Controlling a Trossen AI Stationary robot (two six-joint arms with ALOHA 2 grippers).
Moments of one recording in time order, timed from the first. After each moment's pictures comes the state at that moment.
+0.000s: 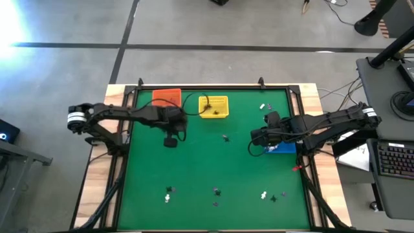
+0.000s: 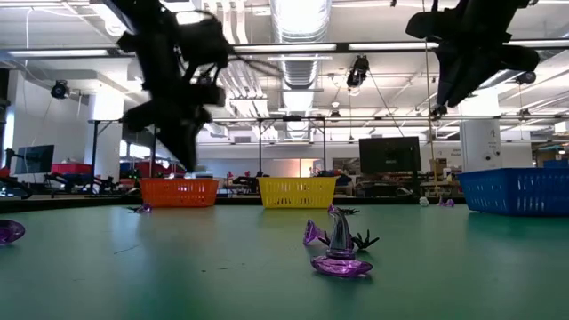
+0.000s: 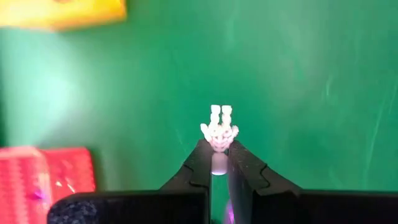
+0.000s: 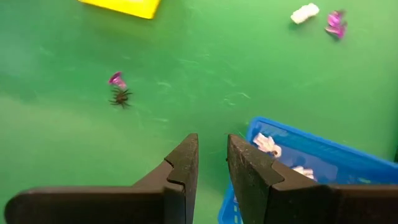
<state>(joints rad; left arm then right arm) 0.22 1.47 0.92 -0.66 -0.15 0.32 0.16 1.20 1.02 -1.14 0.45 1.34</state>
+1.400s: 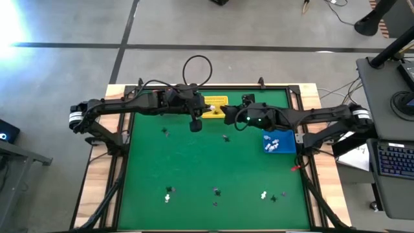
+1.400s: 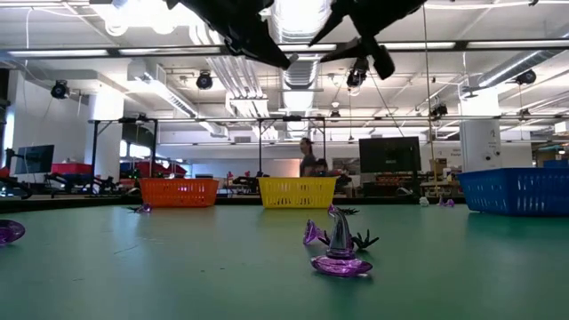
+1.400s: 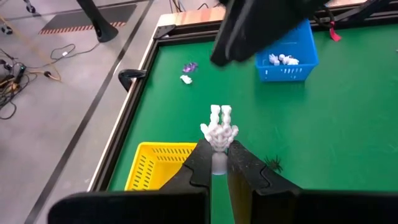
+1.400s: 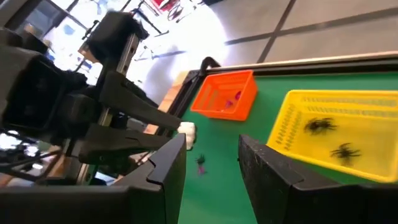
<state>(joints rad) 0.22 1.49 1.28 -0.34 -0.06 0.22 -0.05 1.35 1.02 -0.03 0.47 0.96</state>
